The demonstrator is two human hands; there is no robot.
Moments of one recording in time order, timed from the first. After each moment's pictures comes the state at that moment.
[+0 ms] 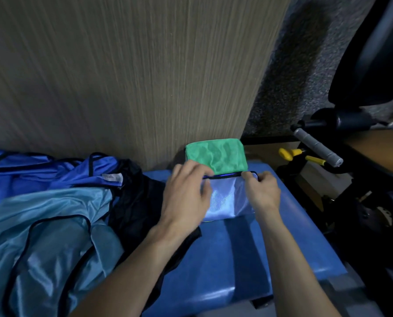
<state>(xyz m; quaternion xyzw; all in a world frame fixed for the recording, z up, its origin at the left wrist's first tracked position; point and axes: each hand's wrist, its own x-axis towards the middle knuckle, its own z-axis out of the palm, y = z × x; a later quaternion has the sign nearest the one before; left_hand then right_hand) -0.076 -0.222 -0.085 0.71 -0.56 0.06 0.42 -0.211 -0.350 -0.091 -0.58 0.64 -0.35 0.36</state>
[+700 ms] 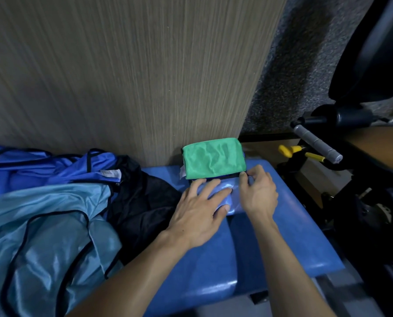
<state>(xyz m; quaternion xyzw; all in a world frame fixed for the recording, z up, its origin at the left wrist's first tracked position) -0.094 -0.223 -0.130 0.72 -0.67 -0.02 0.20 -0.214 -0.341 -0.111 -0.70 0.60 -0.34 0.20</state>
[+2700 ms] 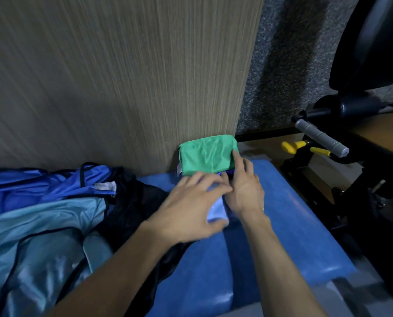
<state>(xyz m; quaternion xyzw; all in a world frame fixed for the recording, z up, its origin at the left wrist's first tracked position) -0.078 -0.229 -0.073 0.62 -0.76 0.04 0.17 -0.196 -0.356 -0.112 -0.79 0.52 -0.25 0.19</state>
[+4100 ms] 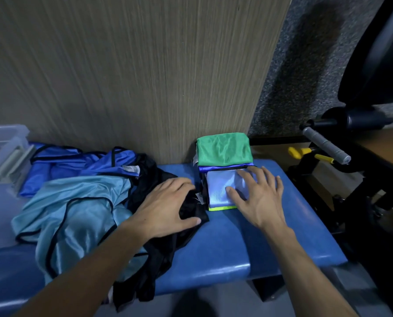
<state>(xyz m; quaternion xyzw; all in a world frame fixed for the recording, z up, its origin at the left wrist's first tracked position) -0.031 -0.154 -0.101 0.72 -0.67 0.02 0.15 -0.243 -0.316 -0.120 -0.87 0.43 -0.25 0.03</state>
